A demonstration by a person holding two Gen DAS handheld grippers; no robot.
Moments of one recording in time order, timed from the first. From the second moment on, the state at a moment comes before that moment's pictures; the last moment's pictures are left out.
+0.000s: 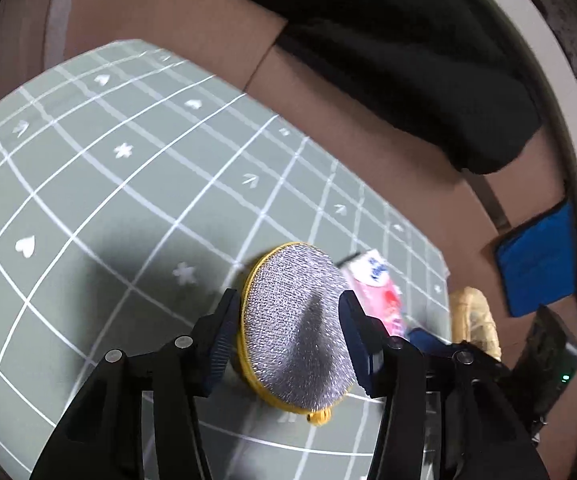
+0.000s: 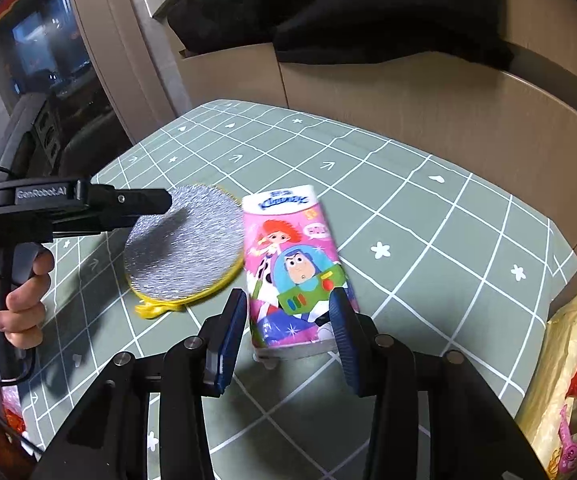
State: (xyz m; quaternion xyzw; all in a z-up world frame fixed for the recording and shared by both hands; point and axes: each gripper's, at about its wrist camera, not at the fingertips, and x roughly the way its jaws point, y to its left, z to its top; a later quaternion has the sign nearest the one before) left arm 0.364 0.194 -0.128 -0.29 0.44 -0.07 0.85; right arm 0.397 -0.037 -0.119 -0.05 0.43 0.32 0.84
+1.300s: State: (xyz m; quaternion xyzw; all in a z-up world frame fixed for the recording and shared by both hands) left arm 0.308 0.175 -0.087 -0.12 0.37 0.03 0.92; right arm 0.421 0.012 -0.132 -0.12 0.44 0.25 0.86
